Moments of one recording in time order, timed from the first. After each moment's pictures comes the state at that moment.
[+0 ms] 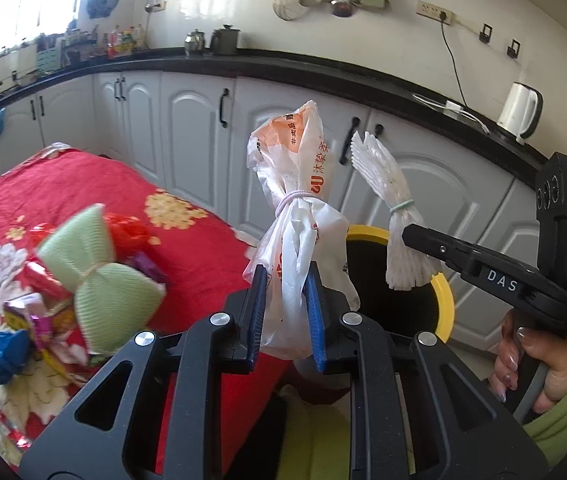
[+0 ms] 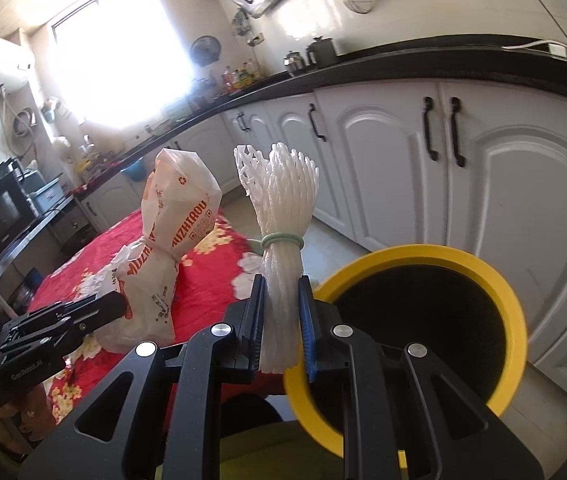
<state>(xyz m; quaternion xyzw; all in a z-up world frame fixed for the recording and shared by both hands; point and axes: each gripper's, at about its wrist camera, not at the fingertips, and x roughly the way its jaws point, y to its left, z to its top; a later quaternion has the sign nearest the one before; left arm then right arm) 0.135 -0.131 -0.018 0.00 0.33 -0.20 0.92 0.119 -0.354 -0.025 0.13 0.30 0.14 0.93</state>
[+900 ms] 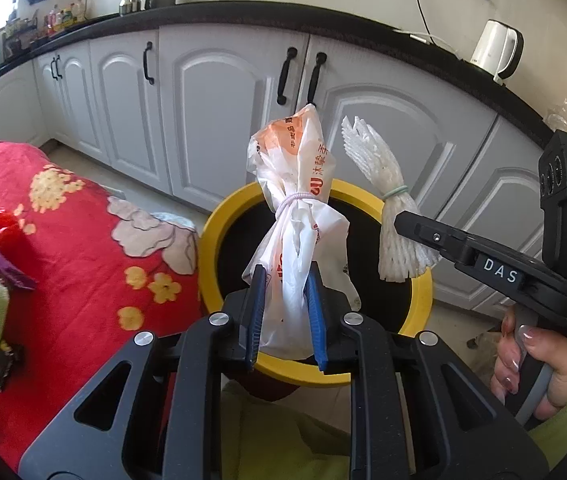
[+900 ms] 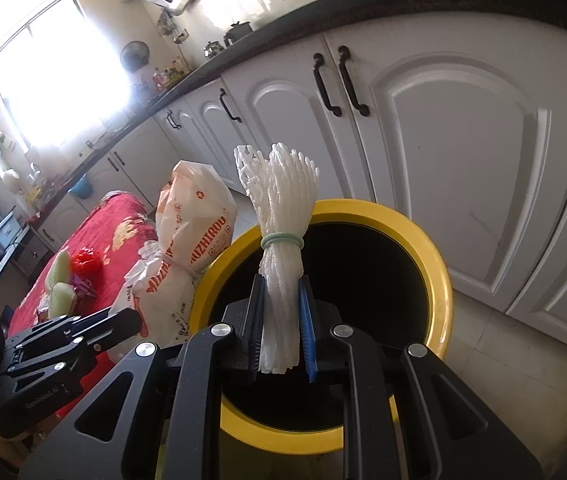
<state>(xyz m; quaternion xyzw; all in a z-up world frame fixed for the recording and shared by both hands) 0.169 -0.233 -0.075 0.04 0.40 -0.27 0.88 0.115 -0.434 -0.075 0.19 0.35 0.05 0.91</state>
